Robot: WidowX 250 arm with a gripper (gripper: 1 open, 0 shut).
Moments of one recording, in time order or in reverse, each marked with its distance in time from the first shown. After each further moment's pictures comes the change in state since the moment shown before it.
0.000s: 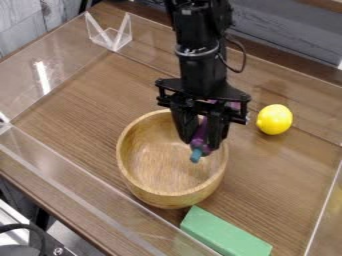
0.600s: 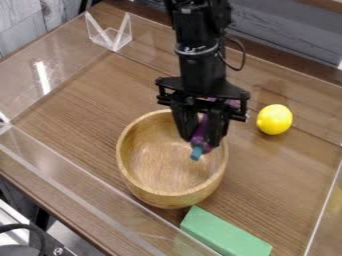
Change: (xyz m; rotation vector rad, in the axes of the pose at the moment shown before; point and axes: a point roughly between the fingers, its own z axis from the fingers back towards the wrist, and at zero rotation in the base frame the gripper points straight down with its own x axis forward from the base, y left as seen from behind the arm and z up) arm 0.003 0.002 -0.001 0.002 -0.004 0.016
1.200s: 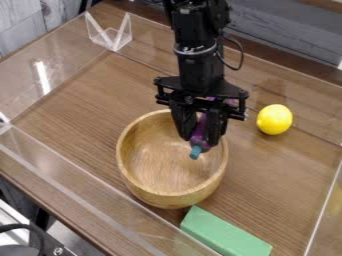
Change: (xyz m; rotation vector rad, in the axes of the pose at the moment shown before) arm 0.001 0.002 0.000 0.002 -0.004 0.012
